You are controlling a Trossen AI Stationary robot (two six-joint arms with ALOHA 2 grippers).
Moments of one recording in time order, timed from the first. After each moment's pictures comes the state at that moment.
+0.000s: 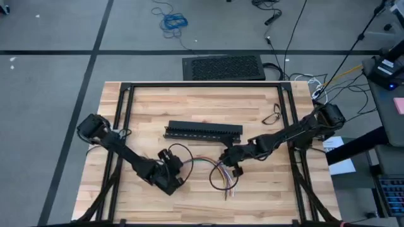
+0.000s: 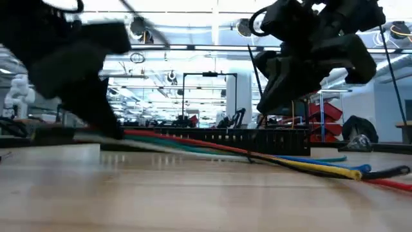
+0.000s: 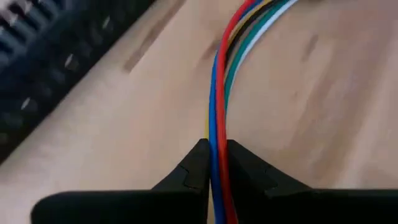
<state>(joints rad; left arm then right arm) -0.59 1.71 0.90 -0.35 -0.66 -0.91 0.29 1.56 0.83 -0.09 0.18 -0.14</state>
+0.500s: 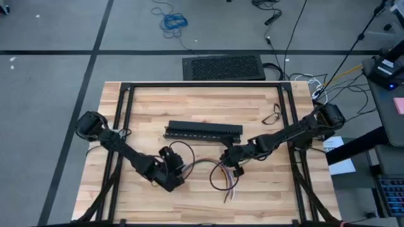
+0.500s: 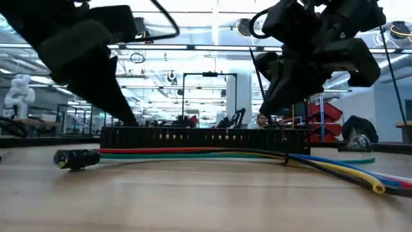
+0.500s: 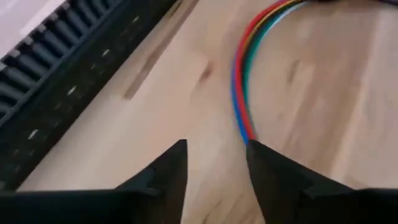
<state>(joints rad) -0.57 1.67 0.90 -0.38 -0.68 -0.88 0.29 1.57 0.83 -0.12 0.18 -0.15</state>
